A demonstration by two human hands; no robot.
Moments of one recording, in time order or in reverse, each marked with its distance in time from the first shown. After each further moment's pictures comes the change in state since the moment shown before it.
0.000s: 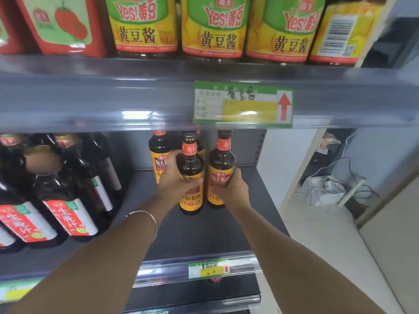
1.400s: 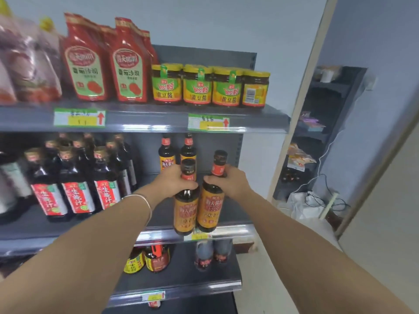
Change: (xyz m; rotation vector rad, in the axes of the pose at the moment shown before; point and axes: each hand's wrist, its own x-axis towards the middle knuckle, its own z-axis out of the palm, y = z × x) left_hand -0.143 0.120 -0.045 0.281 -0.272 -0.002; right_hand -0.150 -0.090 -0.112 -0.154 -0.150 -0.232
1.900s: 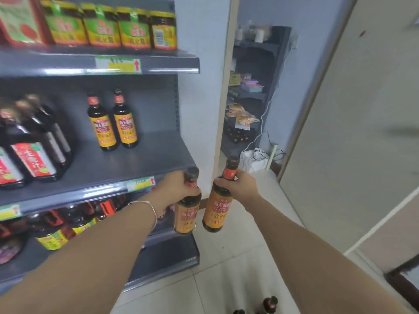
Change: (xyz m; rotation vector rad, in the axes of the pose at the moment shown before) left_hand -0.106 0.028 0.190 0.128 -0.233 0.035; right_hand -0.205 0.138 -0.082 0.097 0.241 0.351
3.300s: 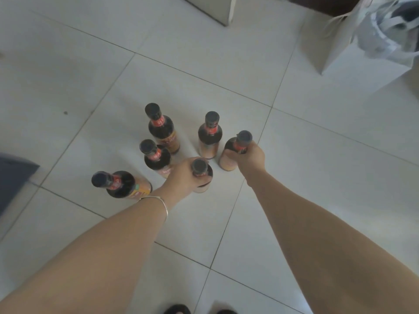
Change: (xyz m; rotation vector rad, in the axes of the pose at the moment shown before) left_hand -0.027 -0.292 0.782 0.047 -0.824 0.188; right_hand -0.196 0.807 0.077 0.277 0.659 0.887
